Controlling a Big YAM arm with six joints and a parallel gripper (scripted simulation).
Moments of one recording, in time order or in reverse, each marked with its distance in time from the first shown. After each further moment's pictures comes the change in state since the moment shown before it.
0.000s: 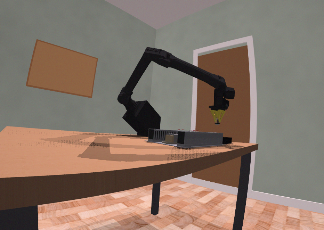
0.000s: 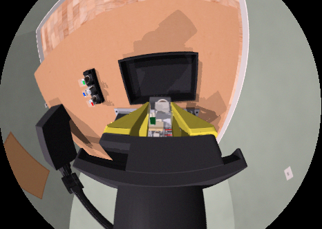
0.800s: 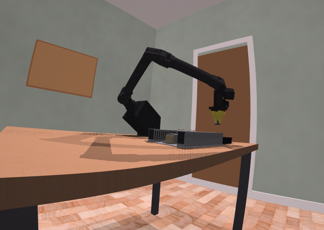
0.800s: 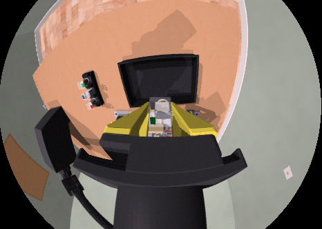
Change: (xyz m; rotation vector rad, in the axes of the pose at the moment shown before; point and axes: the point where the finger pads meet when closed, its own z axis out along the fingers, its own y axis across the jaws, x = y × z) arm -0.004 0.002 0.005 0.013 -0.003 -0.002
